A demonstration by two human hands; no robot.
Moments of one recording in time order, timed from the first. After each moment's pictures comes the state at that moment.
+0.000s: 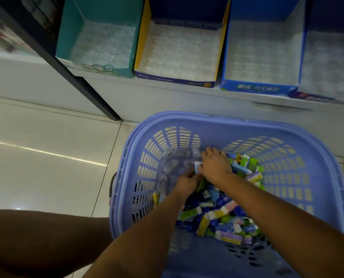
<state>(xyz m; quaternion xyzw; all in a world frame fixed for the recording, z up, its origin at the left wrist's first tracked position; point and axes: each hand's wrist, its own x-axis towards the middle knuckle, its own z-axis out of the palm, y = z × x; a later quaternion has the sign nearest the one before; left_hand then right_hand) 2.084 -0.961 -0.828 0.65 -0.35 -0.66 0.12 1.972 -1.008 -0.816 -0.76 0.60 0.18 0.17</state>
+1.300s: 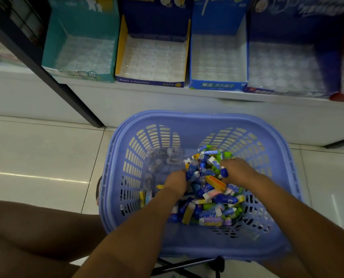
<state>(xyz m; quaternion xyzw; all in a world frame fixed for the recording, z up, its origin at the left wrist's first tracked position) 2.072 -0.954 -0.809 0.57 -0.69 -0.43 -0.15 1.873 -0.955 -0.748 -0.71 0.61 0.23 0.25</state>
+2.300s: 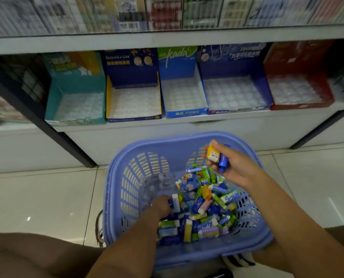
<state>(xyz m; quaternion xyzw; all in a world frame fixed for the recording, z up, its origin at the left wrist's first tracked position) 2.108 -0.956 -0.801 0.55 -0.67 -0.47 -0.19 1.896 -0.931 -0.620 -0.17 0.54 -0.49 0.66</state>
